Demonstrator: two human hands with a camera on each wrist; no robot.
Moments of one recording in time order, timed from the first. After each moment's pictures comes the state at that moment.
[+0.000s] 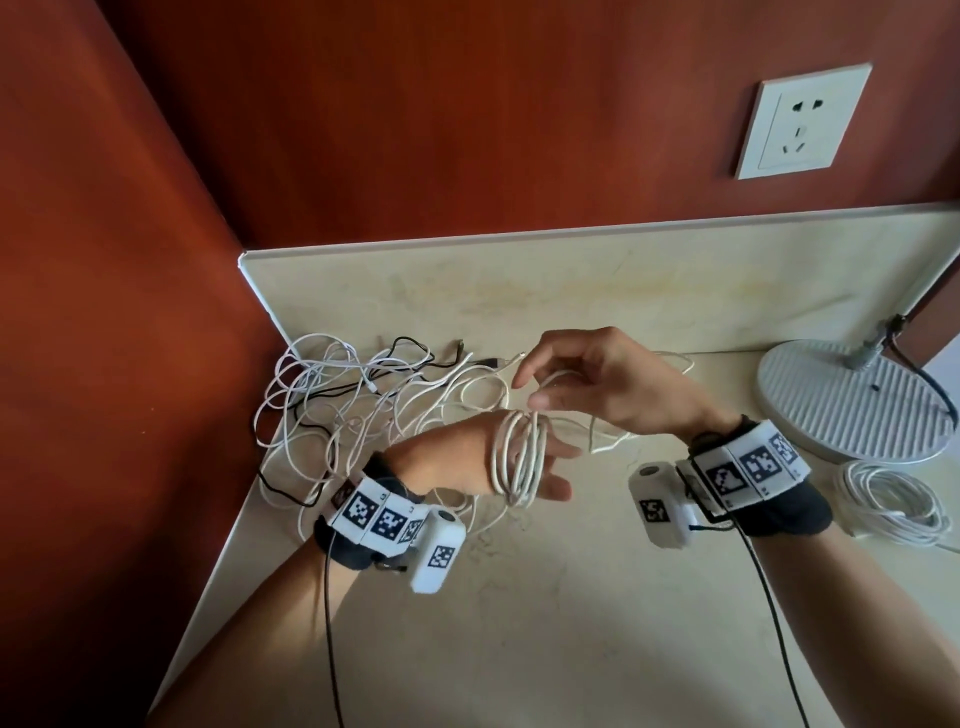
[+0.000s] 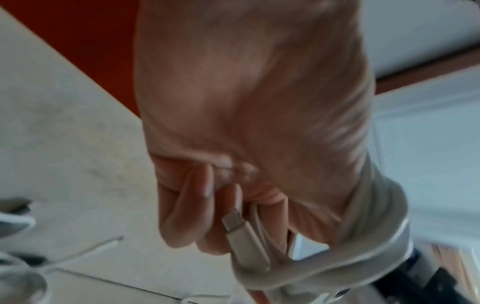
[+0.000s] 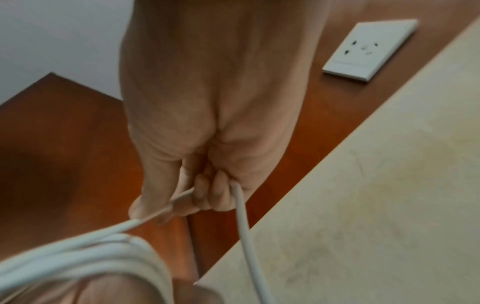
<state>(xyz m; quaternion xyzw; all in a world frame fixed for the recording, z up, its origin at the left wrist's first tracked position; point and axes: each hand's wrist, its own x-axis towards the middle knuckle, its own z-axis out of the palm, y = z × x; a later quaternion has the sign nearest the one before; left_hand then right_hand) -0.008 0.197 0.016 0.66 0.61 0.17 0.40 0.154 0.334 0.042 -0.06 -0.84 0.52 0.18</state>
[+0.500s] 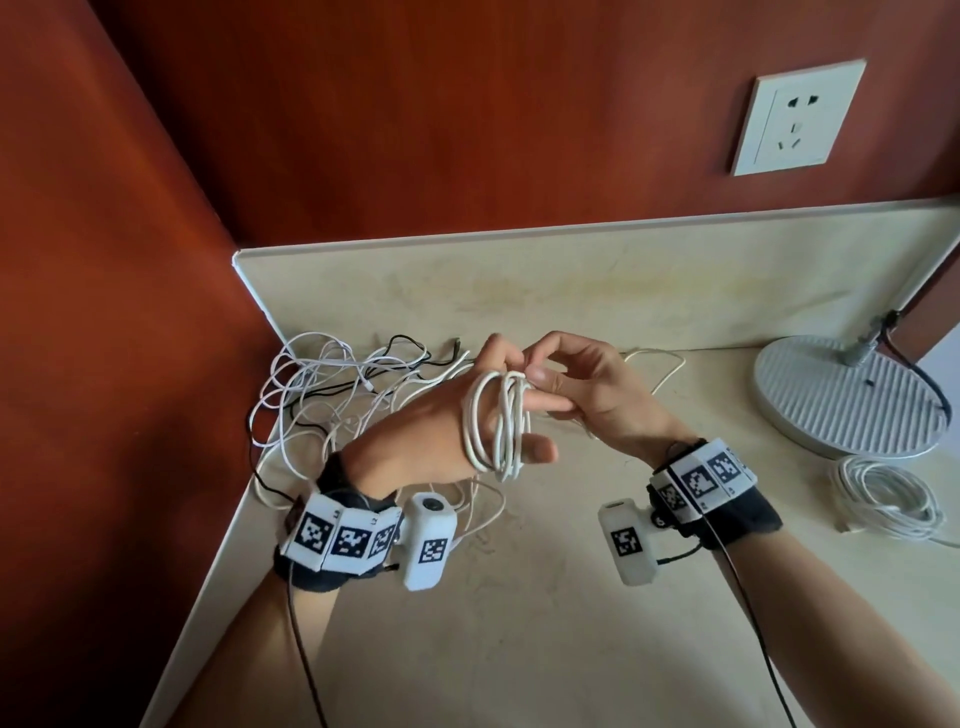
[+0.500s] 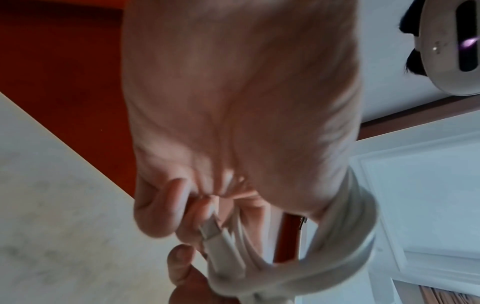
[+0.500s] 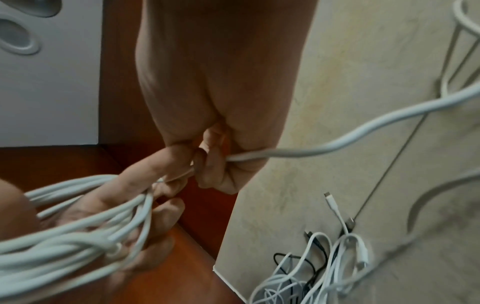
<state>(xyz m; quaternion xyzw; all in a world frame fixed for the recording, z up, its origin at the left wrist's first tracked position) -0.015 0.180 0.057 0.72 0.60 0.28 0.23 0.137 0.329 -0.004 -0.10 -0.63 0.73 0.26</state>
